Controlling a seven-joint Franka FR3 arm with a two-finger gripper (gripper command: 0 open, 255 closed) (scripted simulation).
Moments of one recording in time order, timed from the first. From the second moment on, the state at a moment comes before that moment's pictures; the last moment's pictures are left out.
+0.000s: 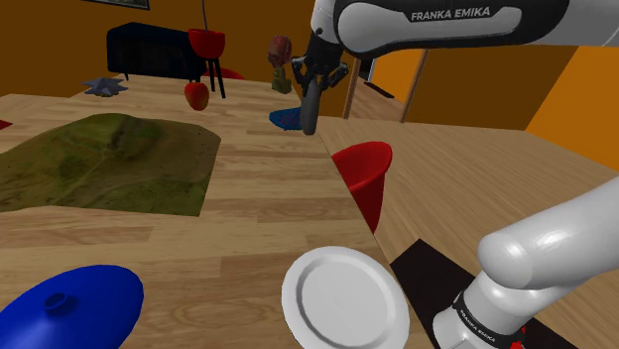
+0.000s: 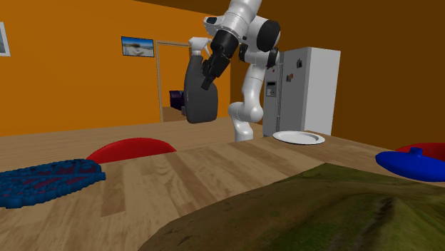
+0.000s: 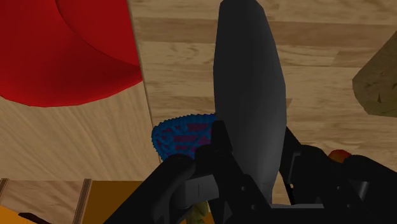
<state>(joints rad) -0.44 -0.33 0.70 -1.95 -0.18 2.08 0.84</state>
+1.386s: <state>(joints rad) -0.47 -0.24 0.73 -1.58 -0.22 1.80 0.79</state>
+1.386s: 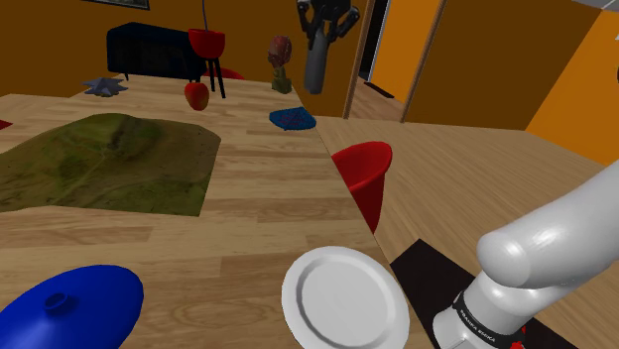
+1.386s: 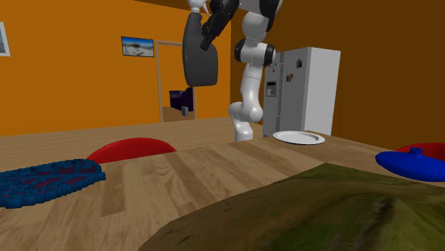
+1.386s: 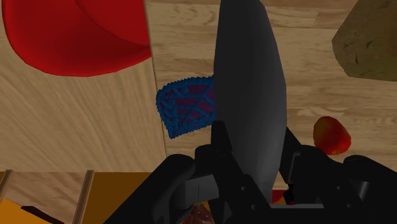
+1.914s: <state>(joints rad) -0.48 -0.15 0.78 -1.40 -0.29 1.67 0.80</state>
